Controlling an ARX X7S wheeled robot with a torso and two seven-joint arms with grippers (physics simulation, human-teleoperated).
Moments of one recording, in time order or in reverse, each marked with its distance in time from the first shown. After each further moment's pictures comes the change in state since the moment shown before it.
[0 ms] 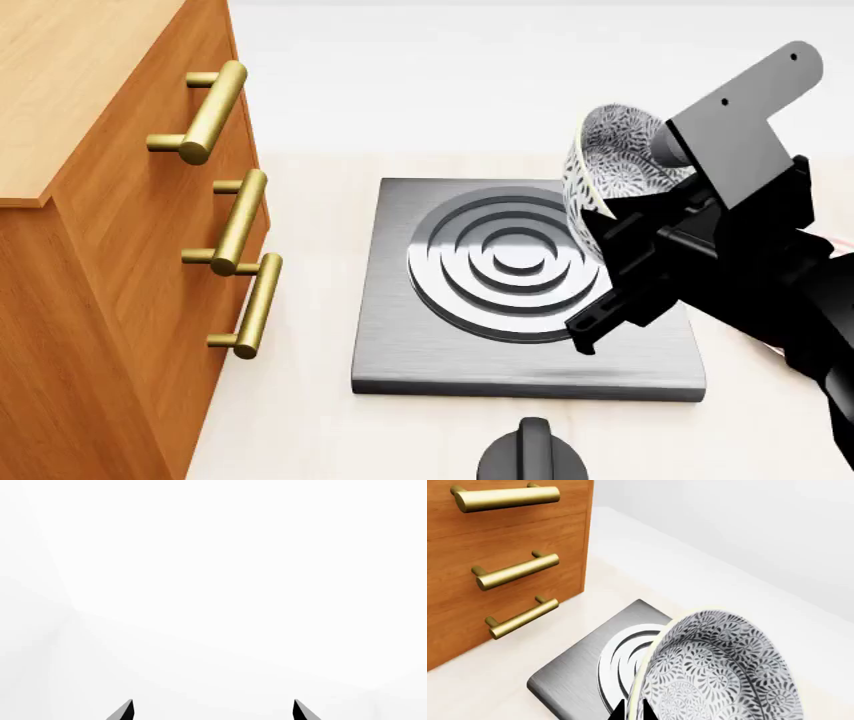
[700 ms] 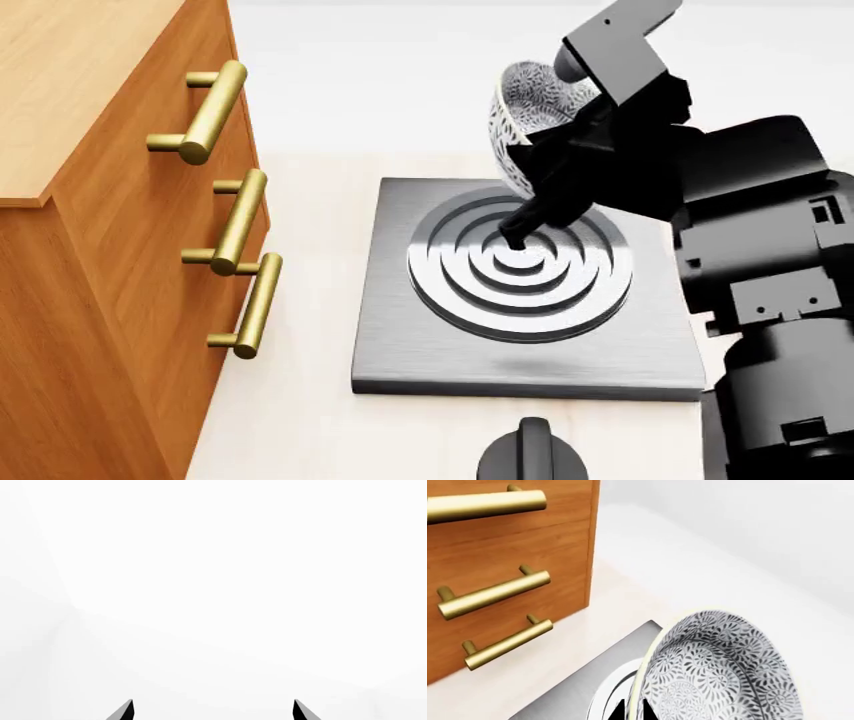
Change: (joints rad) left arm 0.005 -0.006 0.012 -0.012 0.002 0.014 -0.004; right arm 0.409 -0.431 -0.173 1.146 -0.347 -0.610 -0.326
